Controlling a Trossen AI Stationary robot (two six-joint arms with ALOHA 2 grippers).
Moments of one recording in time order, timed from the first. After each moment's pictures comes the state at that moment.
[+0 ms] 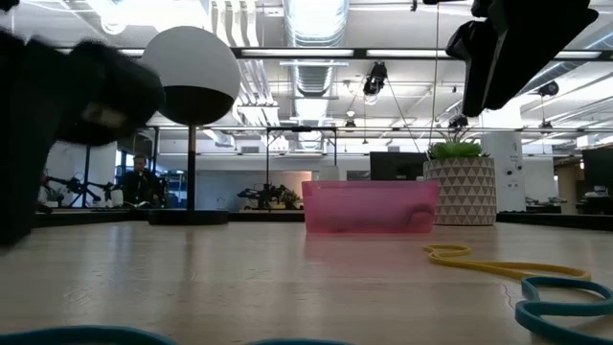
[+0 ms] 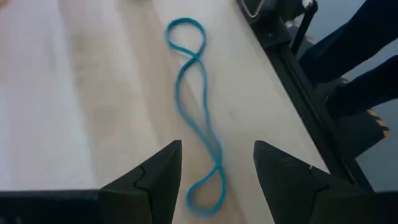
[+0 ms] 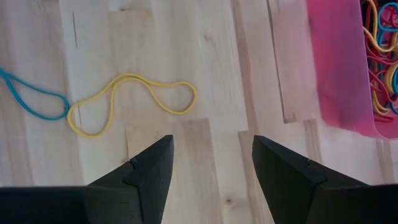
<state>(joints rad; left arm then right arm) -0.75 1.86 1.07 -0.06 -0.20 -0.36 0.50 1.64 1.25 -0.94 0.32 0.60</state>
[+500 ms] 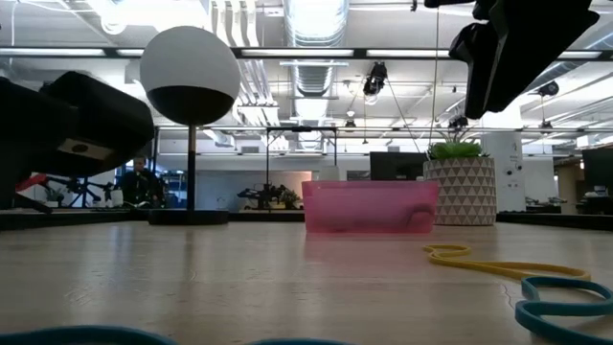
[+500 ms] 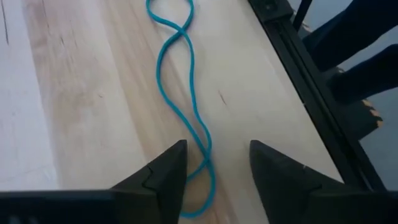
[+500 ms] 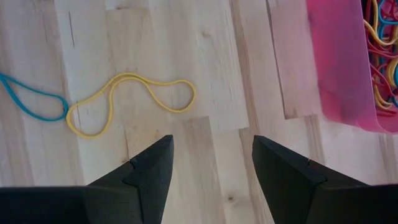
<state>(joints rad) -0.76 1.93 1.09 -0.06 -0.16 -0.38 0.50 1.64 1.24 -0.94 0.32 0.63</state>
